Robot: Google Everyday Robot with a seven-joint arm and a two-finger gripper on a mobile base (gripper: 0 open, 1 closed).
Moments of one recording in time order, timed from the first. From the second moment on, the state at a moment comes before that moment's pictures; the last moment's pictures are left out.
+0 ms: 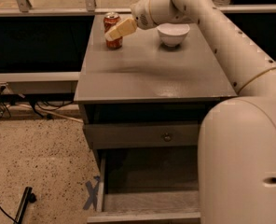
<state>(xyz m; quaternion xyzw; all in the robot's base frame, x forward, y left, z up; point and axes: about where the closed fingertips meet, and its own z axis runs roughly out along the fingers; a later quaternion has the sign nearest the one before) 0.811 0.056 0.941 -0.48 0.68 0.23 0.50</state>
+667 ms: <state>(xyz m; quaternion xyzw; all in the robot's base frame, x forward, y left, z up) 0.843 0.042 0.922 -0.43 0.65 0.19 0.60</state>
